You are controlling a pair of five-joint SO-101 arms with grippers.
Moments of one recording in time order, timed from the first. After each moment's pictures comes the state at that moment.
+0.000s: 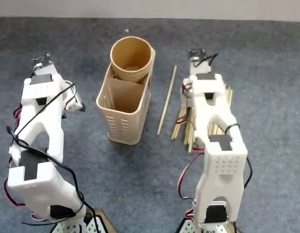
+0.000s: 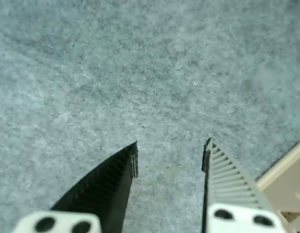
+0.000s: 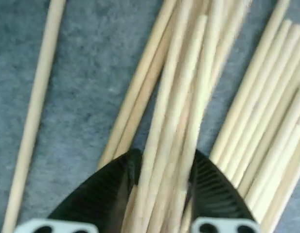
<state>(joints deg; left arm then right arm) -17.5 10.9 10.3 67.1 21.1 -8.6 34.8 -9.8 57.7 2.8</state>
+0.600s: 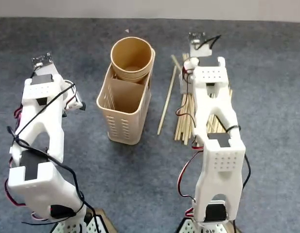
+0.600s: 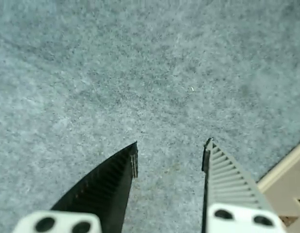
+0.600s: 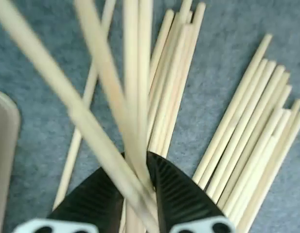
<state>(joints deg) -17.5 10.9 10.5 65.9 21.0 -9.0 35.4 -32.2 73.1 2.7</state>
